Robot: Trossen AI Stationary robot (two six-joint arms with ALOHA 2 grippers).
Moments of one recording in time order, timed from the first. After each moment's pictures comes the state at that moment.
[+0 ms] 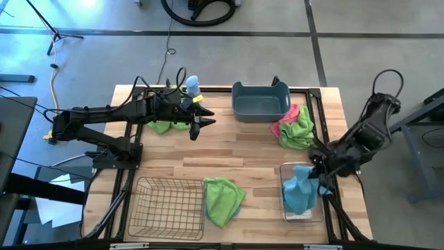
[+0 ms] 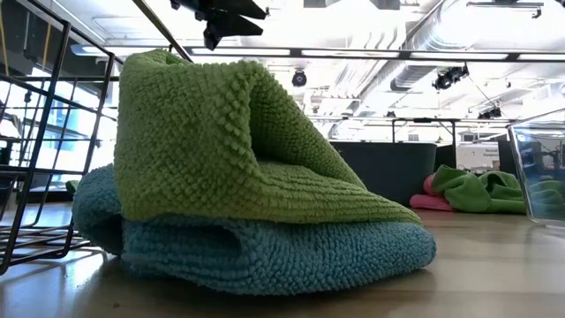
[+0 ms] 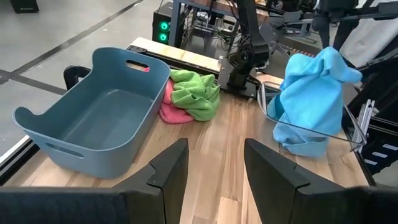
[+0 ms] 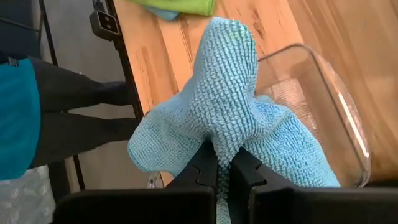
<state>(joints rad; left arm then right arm) 0.20 1.21 1.04 -0.19 0.06 -0.17 0.83 0.88 1.10 -1.23 0.14 1.18</state>
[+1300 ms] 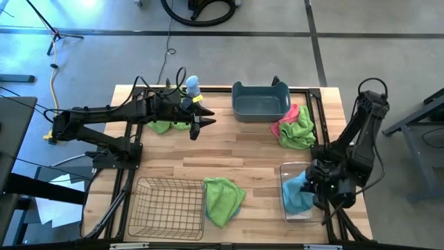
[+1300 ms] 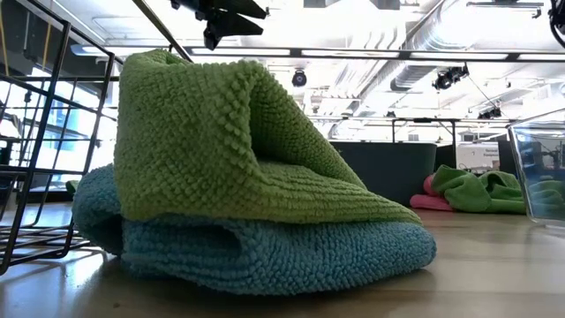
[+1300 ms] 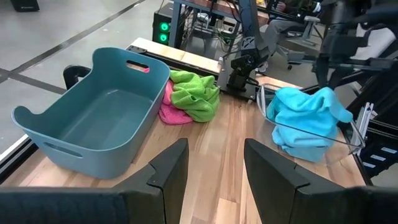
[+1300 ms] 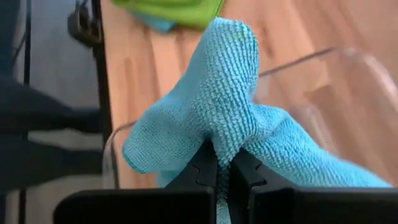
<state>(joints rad) 0.20 1.21 1.04 -0.18 0.06 -0.18 1.11 0.98 0.81 -0.91 0.51 1.33</state>
